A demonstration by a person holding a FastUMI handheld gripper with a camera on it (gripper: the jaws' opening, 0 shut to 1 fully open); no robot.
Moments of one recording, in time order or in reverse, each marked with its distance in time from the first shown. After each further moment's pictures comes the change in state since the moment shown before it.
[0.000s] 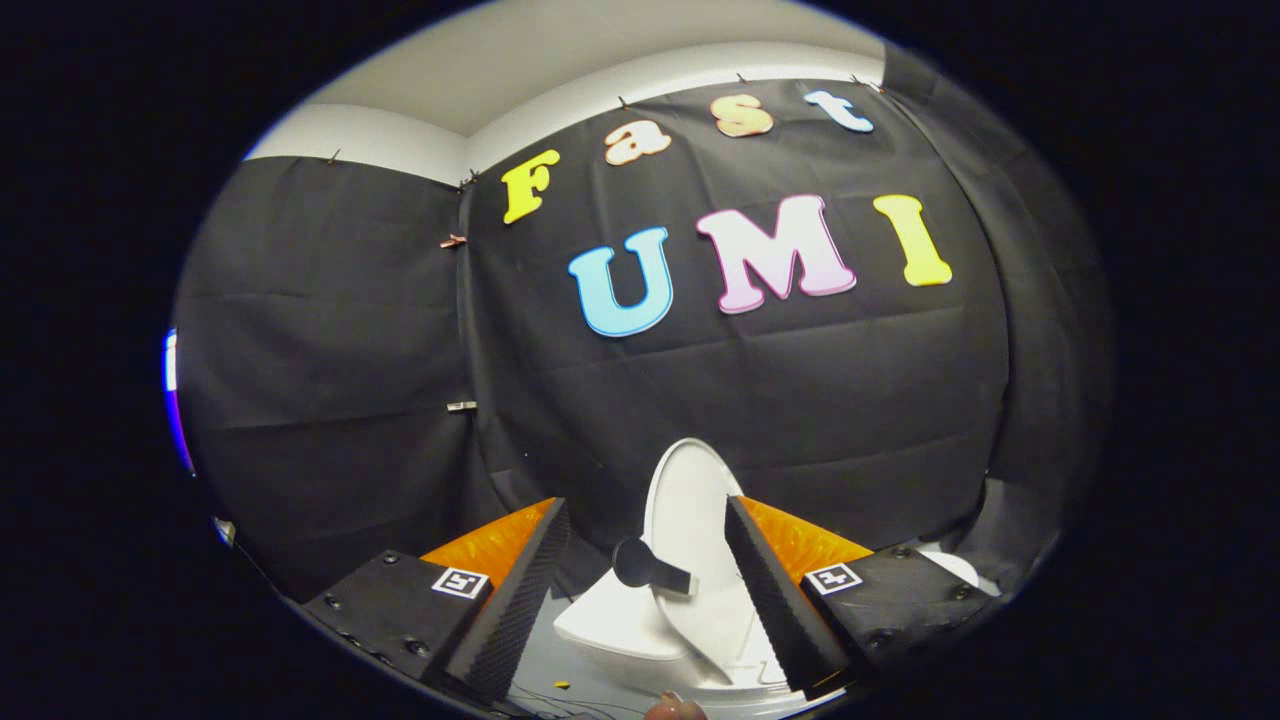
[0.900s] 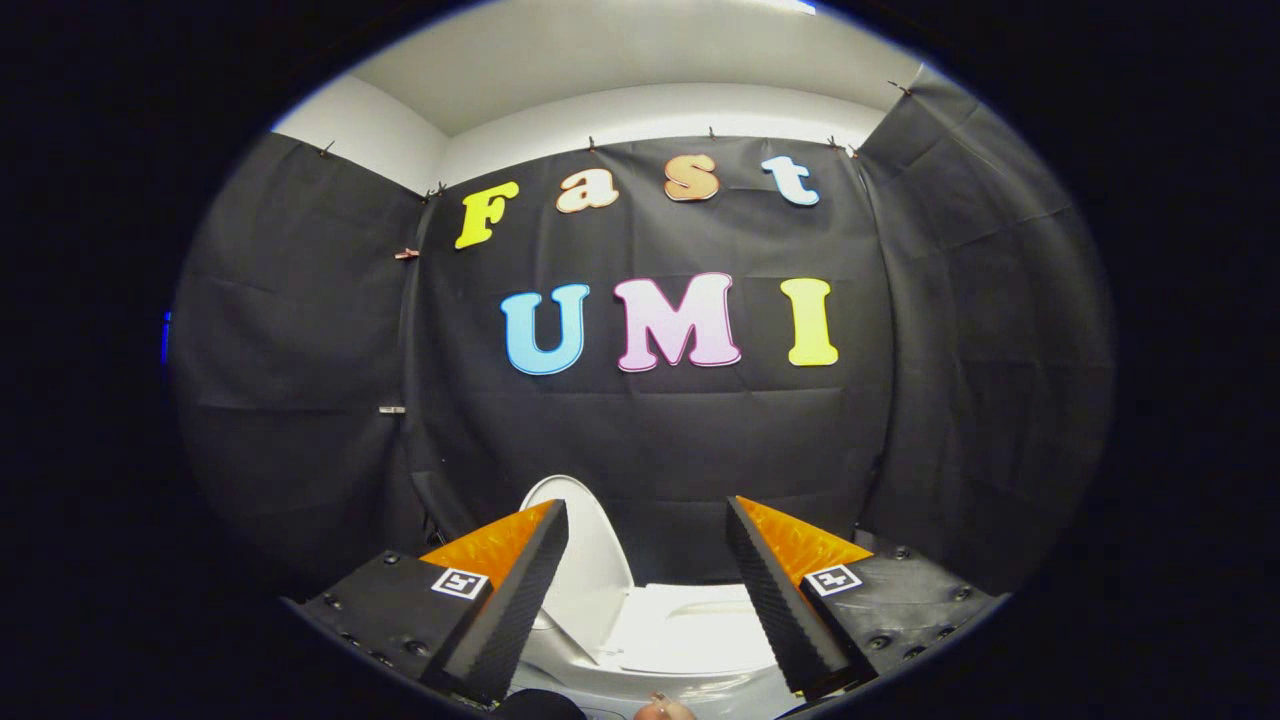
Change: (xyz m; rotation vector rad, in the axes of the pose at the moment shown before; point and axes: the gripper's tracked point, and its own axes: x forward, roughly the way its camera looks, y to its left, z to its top) arm -0.156 -0.108 0.087 -0.113 -0.043 -0.241
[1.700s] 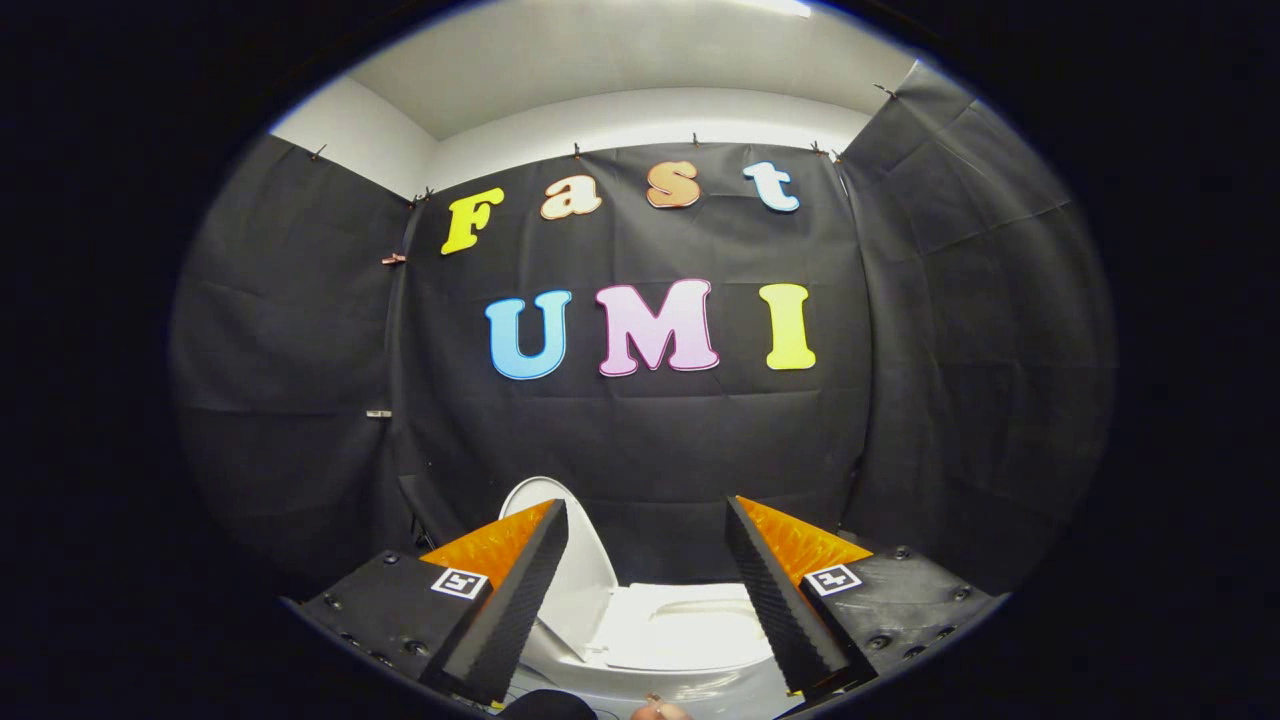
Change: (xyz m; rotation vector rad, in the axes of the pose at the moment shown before) arm -0.015 -0.012 0.006 0.000 -0.015 -0.033
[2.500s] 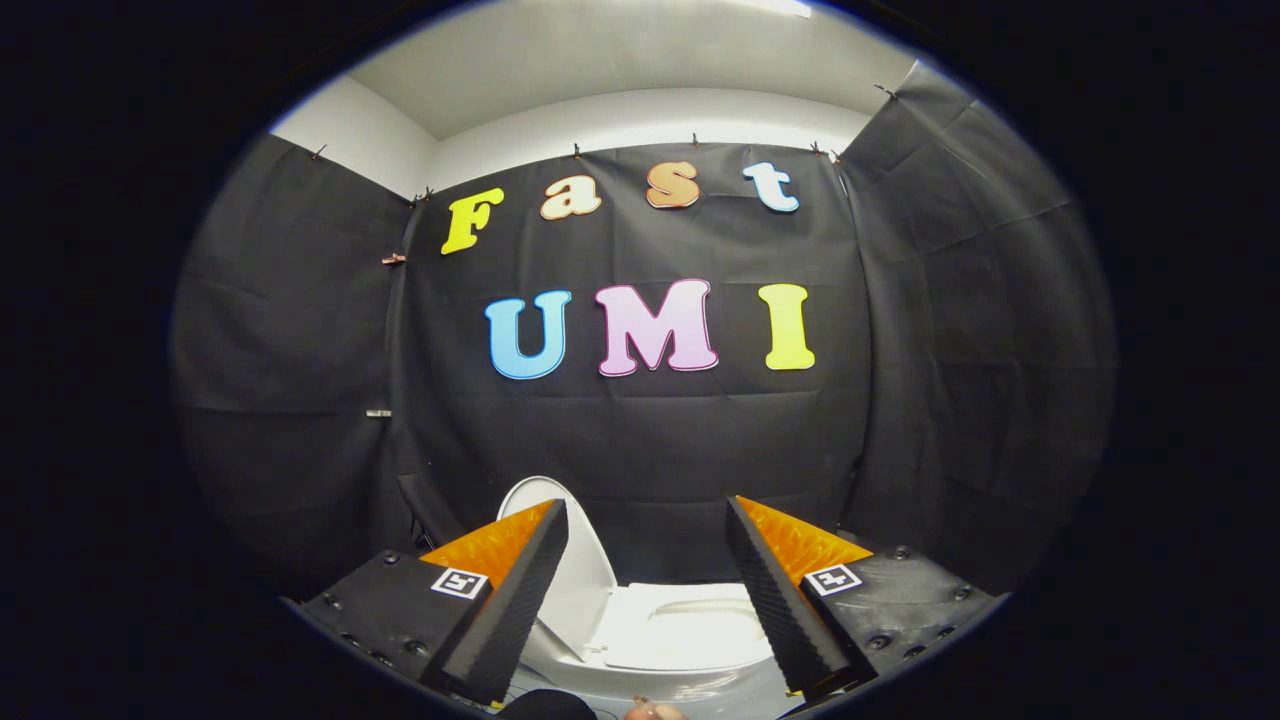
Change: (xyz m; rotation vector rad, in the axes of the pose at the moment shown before) arm 0.000 0.000 -0.003 -0.005 0.005 0.001
